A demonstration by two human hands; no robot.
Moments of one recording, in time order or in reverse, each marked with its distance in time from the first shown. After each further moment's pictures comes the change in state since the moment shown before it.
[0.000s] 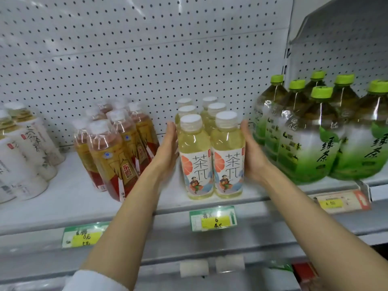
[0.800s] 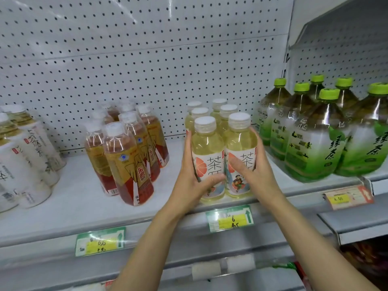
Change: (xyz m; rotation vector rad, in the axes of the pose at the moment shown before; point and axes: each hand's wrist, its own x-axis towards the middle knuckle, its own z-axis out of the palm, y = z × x) left_hand -0.076 -0.022 0.025 0.261 -0.067 0.405; right_hand -0.040 0.037 0.030 -0.457 0.281 -0.383
